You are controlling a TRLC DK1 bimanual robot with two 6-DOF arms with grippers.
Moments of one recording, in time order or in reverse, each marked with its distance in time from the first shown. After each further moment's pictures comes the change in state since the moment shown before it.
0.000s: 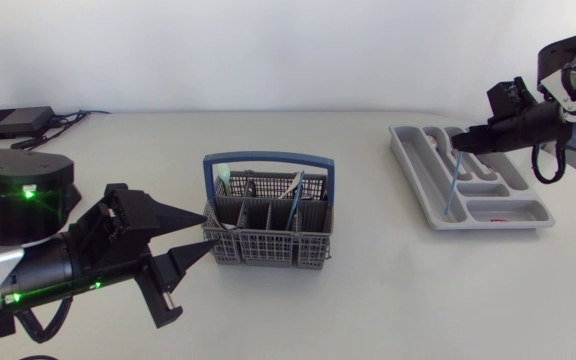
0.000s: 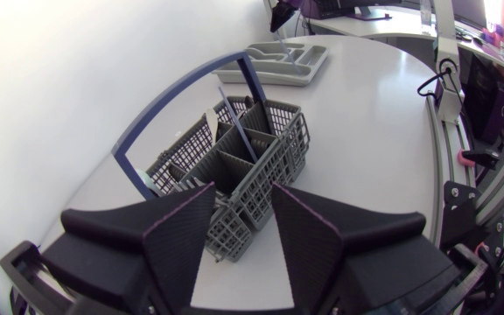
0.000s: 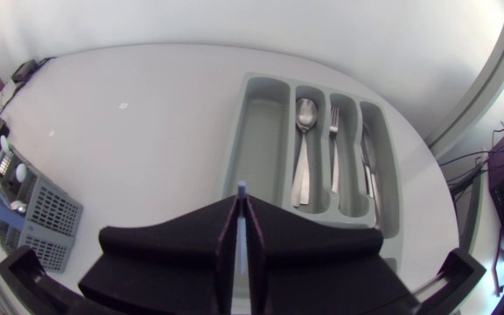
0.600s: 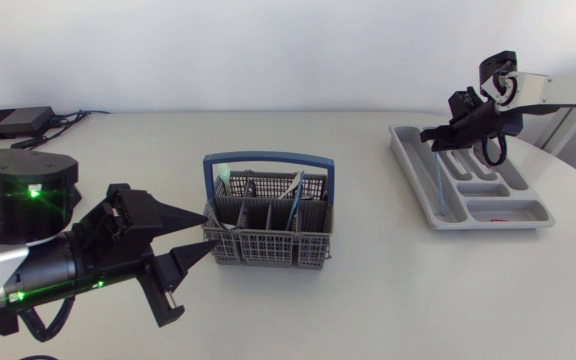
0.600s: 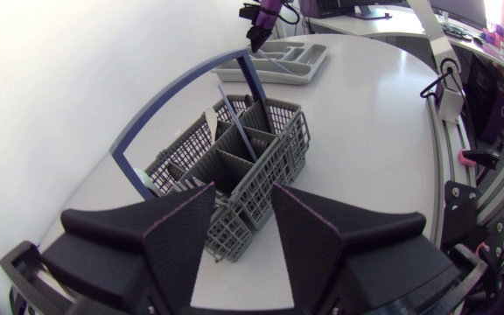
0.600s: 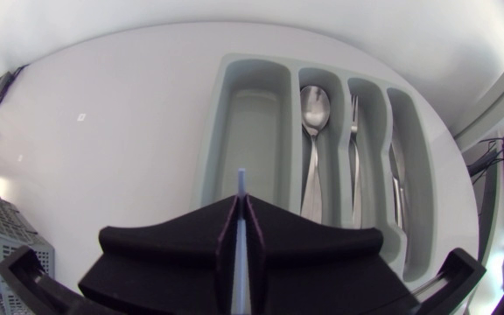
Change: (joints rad) left arm 0.000 0.013 0.000 0.006 0.000 0.000; right arm 0.037 0.445 0.421 -0.087 0.065 0.086
